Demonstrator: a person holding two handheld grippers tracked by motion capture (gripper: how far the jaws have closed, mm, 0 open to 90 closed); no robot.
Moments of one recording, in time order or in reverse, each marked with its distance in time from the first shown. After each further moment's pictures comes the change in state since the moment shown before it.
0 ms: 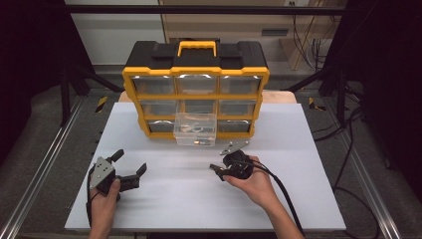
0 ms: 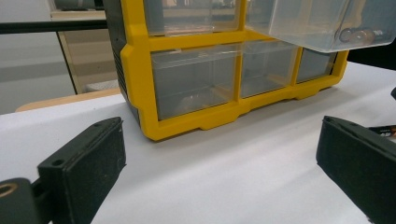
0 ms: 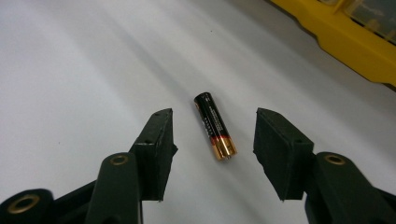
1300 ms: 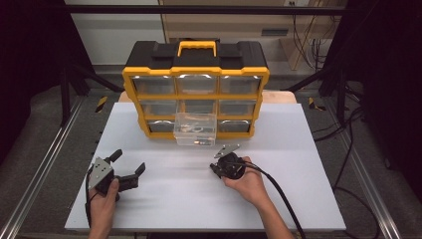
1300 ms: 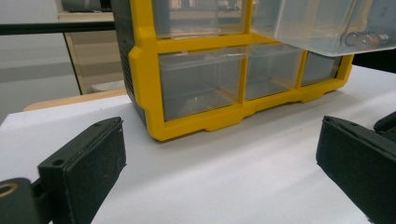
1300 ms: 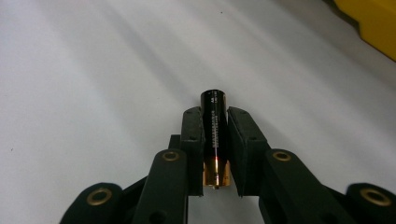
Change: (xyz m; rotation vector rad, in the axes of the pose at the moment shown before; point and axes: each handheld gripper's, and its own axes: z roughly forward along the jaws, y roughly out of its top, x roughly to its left) left arm 0.002 0.000 -0.003 -0.016 0.022 -0.011; right arm -0.001 -0.008 0.037 0.015 0.009 -0.042
